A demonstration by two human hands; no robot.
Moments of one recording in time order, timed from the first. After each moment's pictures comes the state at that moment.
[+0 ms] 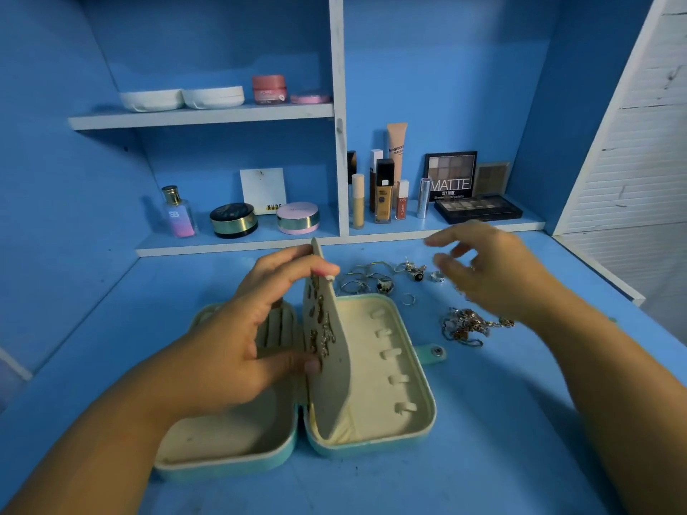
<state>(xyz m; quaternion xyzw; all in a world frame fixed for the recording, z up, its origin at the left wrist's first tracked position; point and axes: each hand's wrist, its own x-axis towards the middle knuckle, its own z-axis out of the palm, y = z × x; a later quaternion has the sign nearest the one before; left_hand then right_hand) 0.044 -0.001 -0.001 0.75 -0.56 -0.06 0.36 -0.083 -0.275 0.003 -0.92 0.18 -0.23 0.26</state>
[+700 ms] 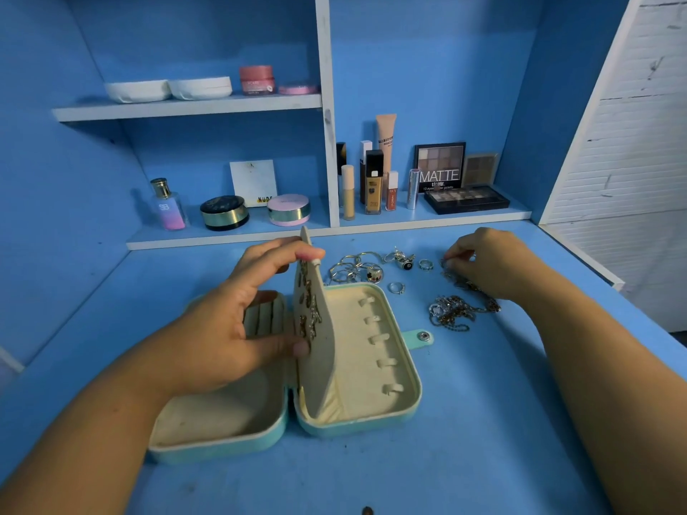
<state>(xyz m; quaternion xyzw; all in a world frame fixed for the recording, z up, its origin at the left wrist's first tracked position) 0.052 -0.004 -0.006 0.72 -0.56 -0.10 0.40 -0.075 -0.326 -0.023 -0.94 0.28 -0.13 0.17</state>
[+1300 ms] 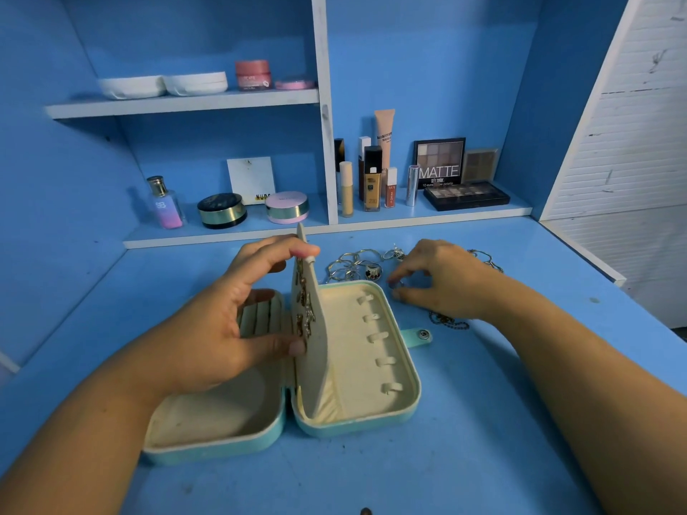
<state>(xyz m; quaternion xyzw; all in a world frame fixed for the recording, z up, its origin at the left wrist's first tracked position) 0.052 -0.003 -0.008 0.71 -0.56 -0.11 0.41 -0.063 -0.284 -0.033 -0.97 0.08 -0.12 0.17</state>
